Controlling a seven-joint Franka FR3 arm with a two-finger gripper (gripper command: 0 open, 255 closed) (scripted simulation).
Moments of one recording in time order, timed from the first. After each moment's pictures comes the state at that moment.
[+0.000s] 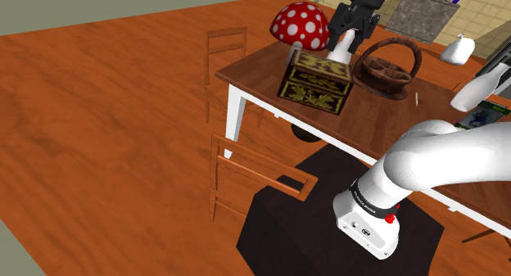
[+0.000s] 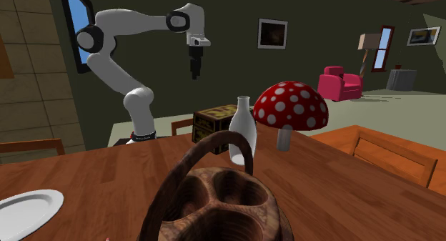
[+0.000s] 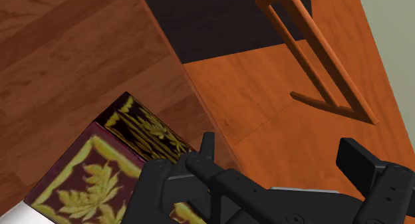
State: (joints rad) arm -0.02 -0.75 -0.07 -2.30 0.08 1.51 0.14
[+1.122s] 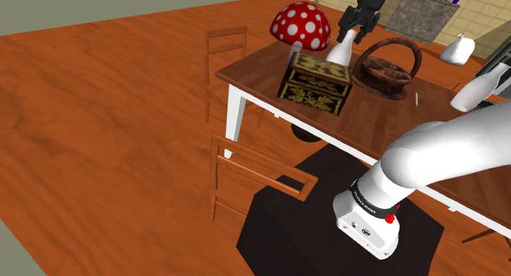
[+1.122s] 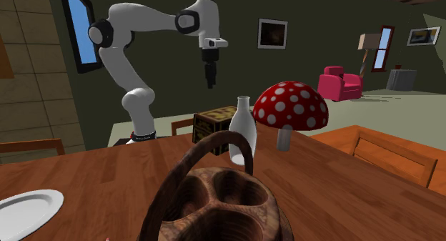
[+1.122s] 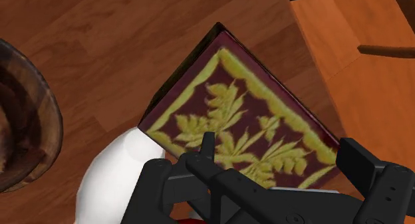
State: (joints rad) arm -0.10 -0.47 -0.32 -2.15 -0.08 1.71 -0.15
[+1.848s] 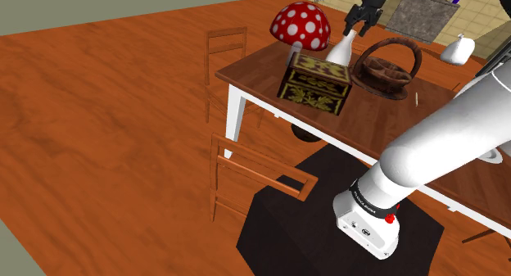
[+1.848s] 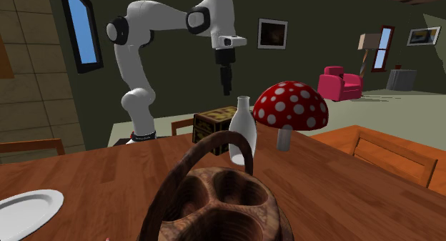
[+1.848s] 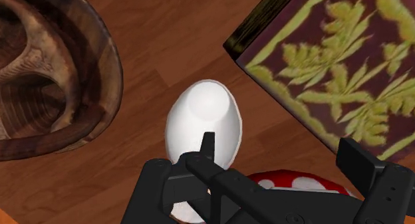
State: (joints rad) arm -0.13 -0.15 -0.50 -1.88 -0.02 1.82 -0.38
